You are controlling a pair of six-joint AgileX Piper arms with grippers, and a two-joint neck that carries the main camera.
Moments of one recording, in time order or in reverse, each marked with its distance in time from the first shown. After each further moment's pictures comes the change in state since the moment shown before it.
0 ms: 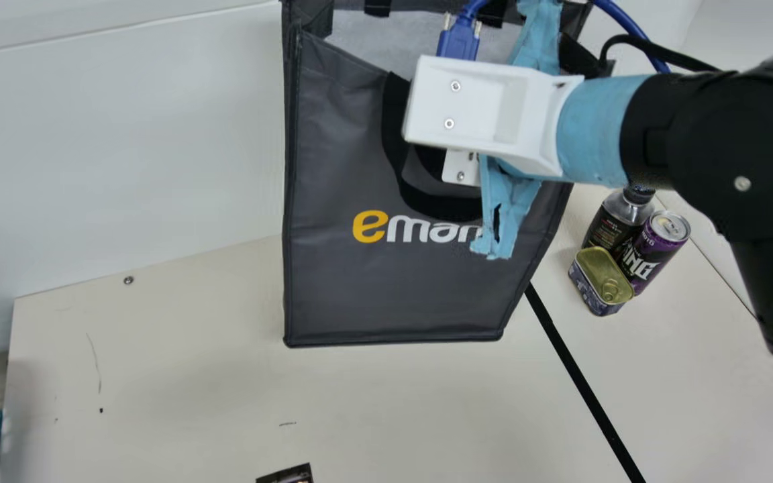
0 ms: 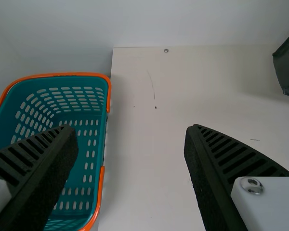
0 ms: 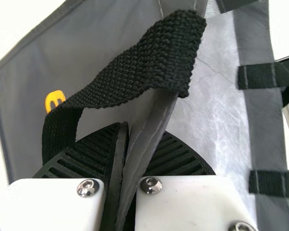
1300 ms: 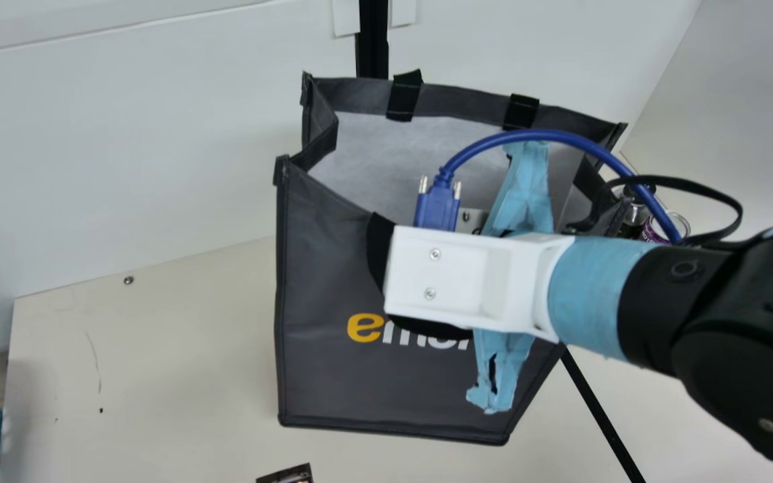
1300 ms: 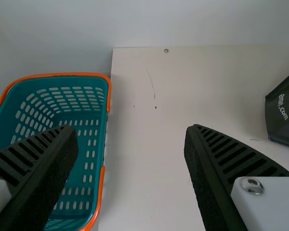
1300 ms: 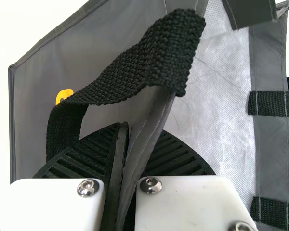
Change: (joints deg) left arm 0.0 0.0 0.0 0.0 0.0 0.0; right arm 19.8 -13.4 19.8 -15.6 -1.0 17.4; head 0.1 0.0
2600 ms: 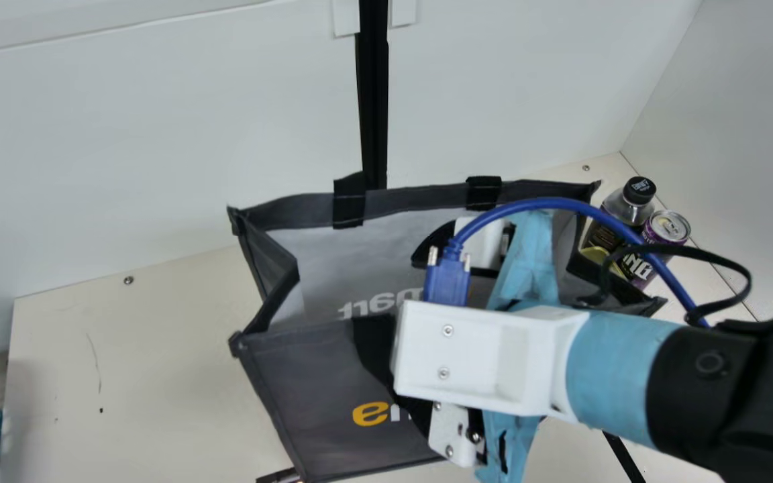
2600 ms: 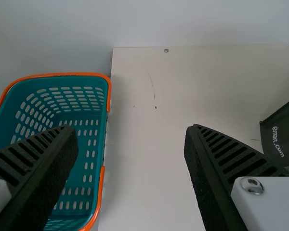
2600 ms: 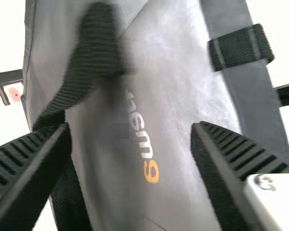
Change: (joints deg) left arm 0.0 0.0 0.0 0.0 0.0 0.0; right arm 7.4 -6.1 6.3 -1.2 1.2 8.2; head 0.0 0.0
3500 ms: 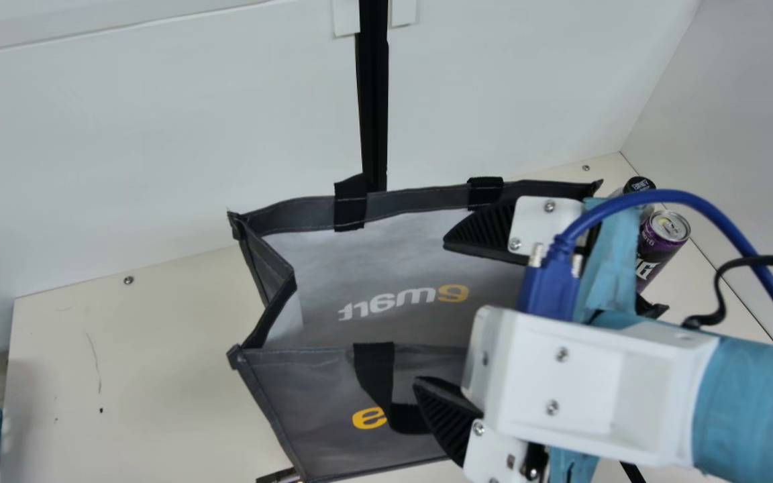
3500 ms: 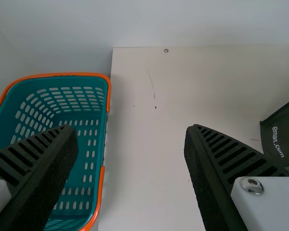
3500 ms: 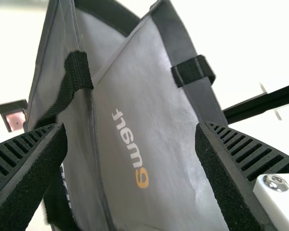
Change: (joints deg) left arm 0.0 0.0 0.0 0.0 0.0 0.0; right arm 1.2 -5.3 -3.7 1.3 -0.1 2.2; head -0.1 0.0
